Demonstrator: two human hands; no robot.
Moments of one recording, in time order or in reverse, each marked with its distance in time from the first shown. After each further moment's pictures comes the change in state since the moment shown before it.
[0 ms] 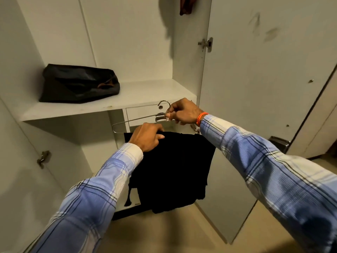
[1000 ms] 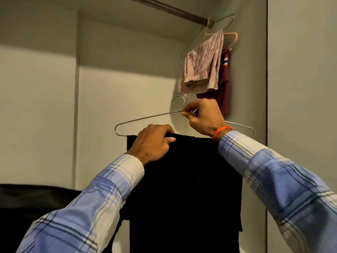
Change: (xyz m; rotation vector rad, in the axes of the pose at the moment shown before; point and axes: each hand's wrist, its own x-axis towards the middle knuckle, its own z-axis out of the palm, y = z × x) left_hand 0.468 -0.149 -0.210 -0.011 0.485 0.216; right_hand 0.457 -0.103 -0.214 -0.503 0.883 -0.558
